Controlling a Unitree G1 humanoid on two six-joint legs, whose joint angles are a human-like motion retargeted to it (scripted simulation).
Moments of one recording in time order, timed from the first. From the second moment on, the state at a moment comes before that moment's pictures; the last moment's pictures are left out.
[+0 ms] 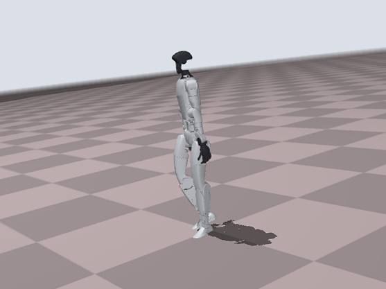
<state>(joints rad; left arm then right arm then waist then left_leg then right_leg) -0.01 0.11 0.39 1.61 -0.06 0.14 -0.03 0.03 -0.18 0.05 1.54 -0.54 0.21 0.12 -0.24 0.11 -0.02 -0.11 0.06 0.42 0.07 -0.05 0.08 -0.21 0.01 -0.36 0.53 -0.03 -0.01</state>
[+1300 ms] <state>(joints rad) -0.12 0.18 0.23 1.40 0.01 0.08 -0.07 0.10 -0.22 0.01 1.70 -0.42 0.29 0.17 -0.28 0.09 0.05 -0.04 0.10 0.37 0.08 -0.08 0.07 -0.32 0.04 -0.37 0.79 -0.05 -0.03</state>
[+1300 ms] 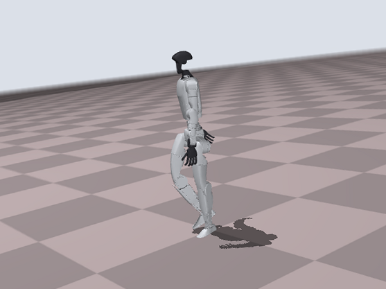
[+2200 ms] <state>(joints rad) -0.16 0.26 0.21 1.40 0.06 0.10 -0.09 0.01 -0.26 0.01 1.70 -0.35 0.30 0.14 -0.40 0.13 0.10 -0.11 0.11 0.33 0.03 0.00 0.08 -0.82 -0.01 -0.34 1.47 -0.04 -0.01</state>
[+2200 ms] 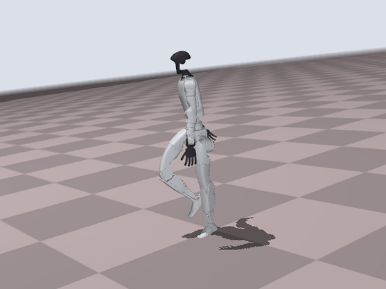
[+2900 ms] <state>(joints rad) 0.19 0.12 0.40 1.70 0.00 0.18 -0.19 -0.15 -0.13 0.12 1.18 -0.45 0.08 0.14 -0.18 0.00 0.08 -0.58 0.14 0.34 1.06 0.06 0.11 -0.01 -0.07 -0.40 0.12 -0.12 -0.05</state>
